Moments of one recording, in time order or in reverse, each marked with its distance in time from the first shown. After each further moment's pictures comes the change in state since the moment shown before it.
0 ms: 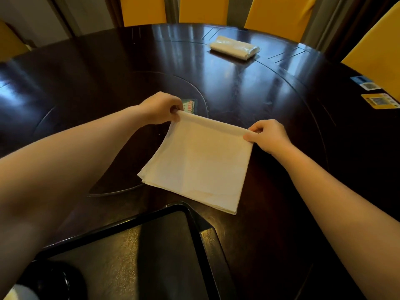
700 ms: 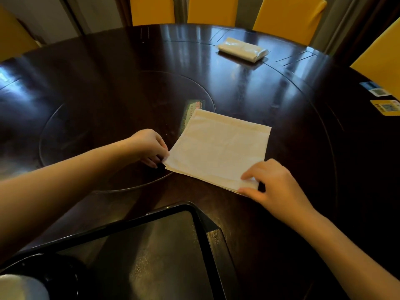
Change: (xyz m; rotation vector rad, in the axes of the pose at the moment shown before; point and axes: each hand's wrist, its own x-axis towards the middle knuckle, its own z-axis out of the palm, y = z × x) left_hand -0.083 0.009 0.018 -0.575 -0.293 -0.729; right_hand -0.116 0.010 0.007 -0.315 -0.108 -0.481
